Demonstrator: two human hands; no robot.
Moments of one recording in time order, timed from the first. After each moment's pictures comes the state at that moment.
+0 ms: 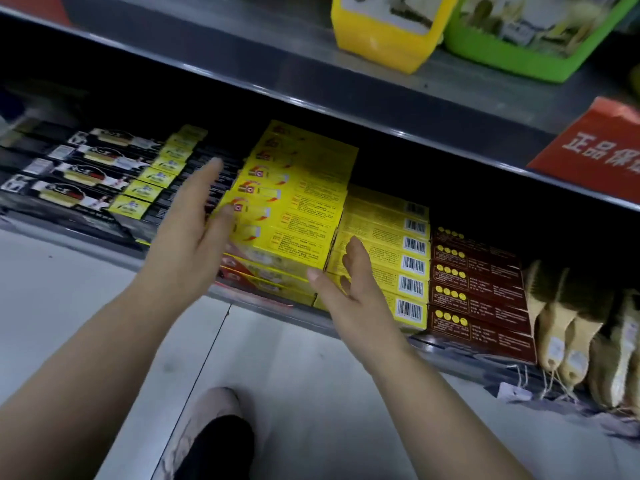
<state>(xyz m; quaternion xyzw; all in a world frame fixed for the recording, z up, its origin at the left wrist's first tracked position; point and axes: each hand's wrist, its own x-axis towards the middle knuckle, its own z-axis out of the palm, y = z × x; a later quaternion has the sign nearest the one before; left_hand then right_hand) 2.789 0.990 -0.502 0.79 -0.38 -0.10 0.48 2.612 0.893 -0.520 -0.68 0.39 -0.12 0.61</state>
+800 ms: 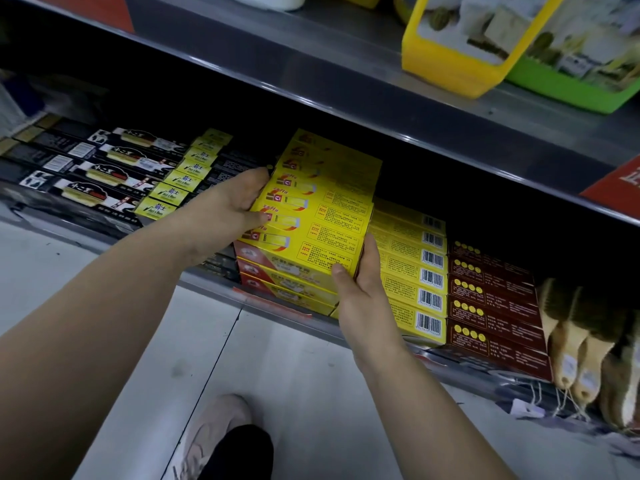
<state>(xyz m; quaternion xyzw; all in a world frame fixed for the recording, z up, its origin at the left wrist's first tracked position) 2.847 0.965 -0.507 0.69 -0.34 -0.41 0.49 2.649 0.903 -0.521 -0.62 0.41 -0.17 0.64</state>
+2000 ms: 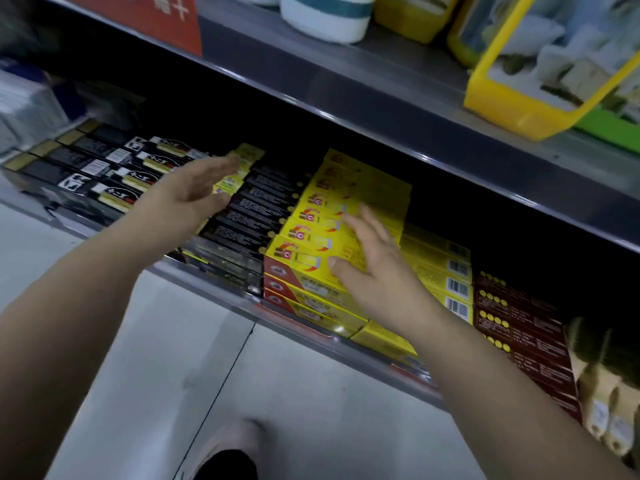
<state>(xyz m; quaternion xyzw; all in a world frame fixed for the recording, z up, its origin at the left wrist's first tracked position) 2.905 1.017 -0.510 0.75 -0.36 -0.23 0.50 2.686 0.871 -0.480 -0.90 0.27 -0.04 0.35</state>
